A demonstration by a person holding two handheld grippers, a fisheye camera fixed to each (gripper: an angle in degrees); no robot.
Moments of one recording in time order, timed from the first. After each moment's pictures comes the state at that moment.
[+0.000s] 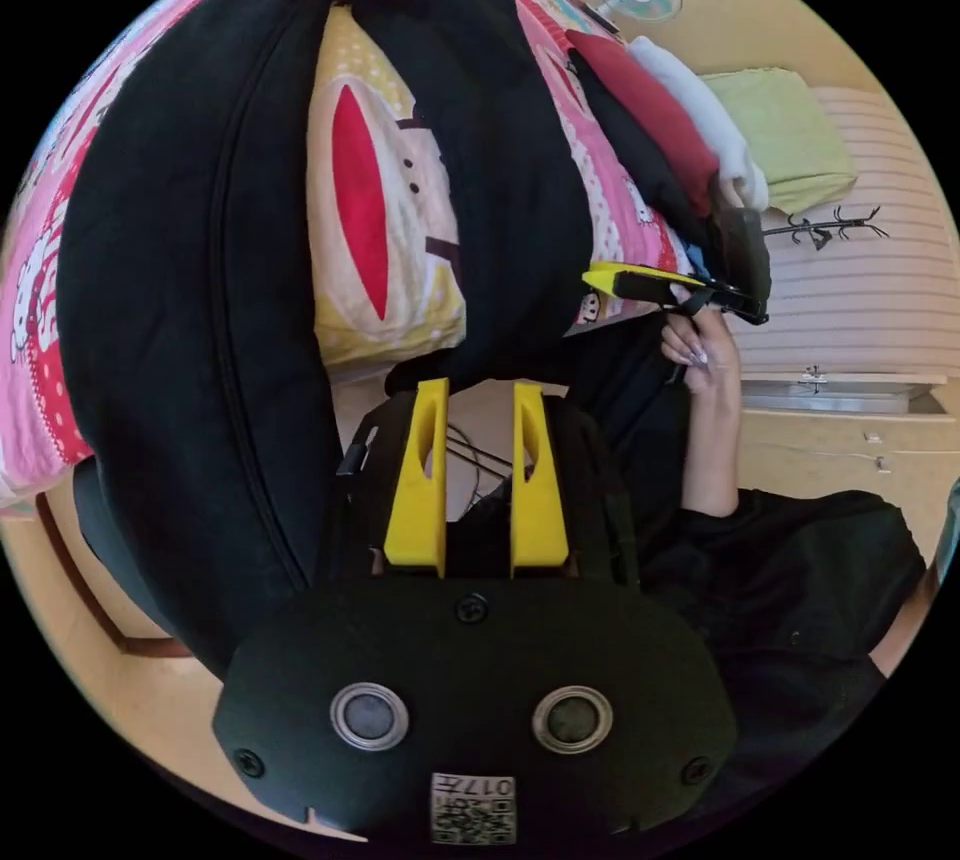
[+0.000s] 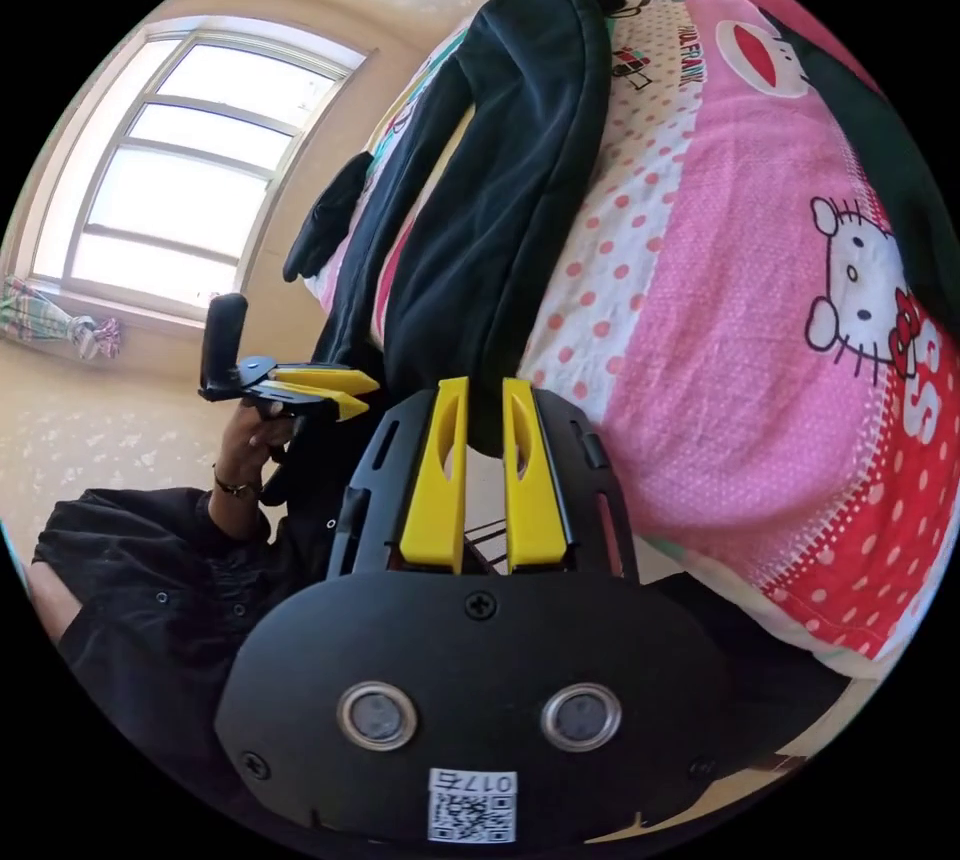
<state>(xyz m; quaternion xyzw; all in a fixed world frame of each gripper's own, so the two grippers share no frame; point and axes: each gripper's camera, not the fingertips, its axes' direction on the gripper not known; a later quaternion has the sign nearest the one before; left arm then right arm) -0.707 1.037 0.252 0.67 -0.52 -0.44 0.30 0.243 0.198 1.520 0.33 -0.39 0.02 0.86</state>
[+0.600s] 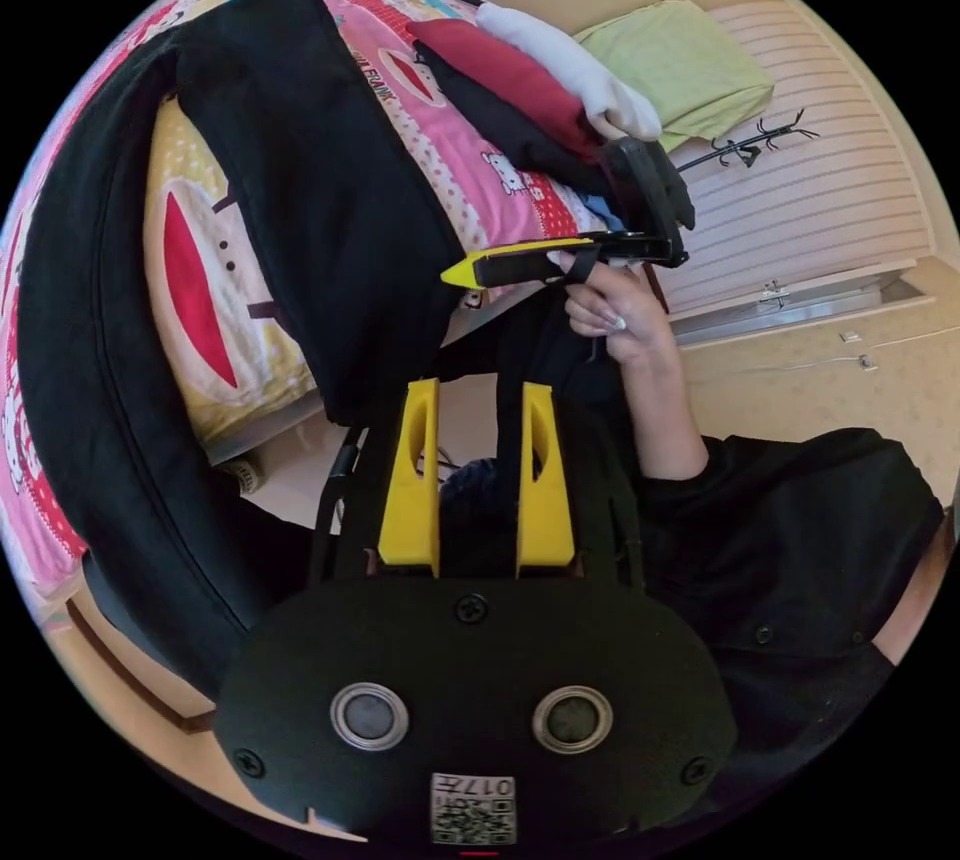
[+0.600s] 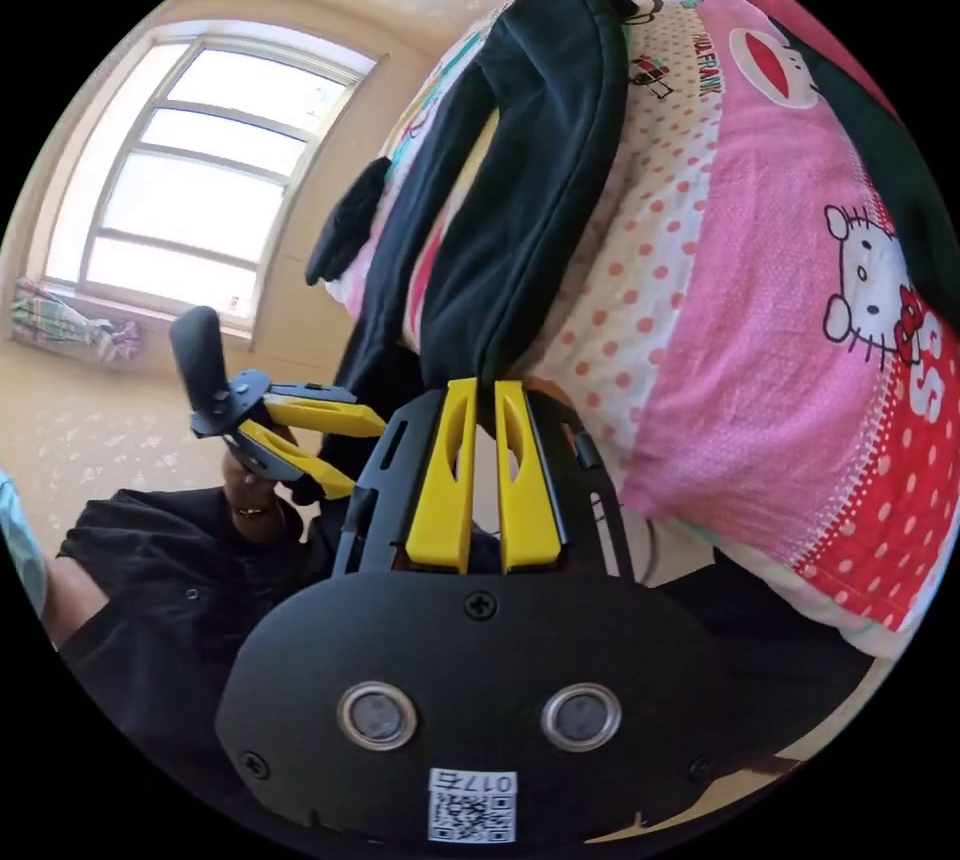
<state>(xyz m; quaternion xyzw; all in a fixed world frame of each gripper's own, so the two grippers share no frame) -0.701 0.944 0.235 0.61 -0.59 -0.38 0.37 0.247 0.218 1.537 0.34 -0.43 0.02 0.84</state>
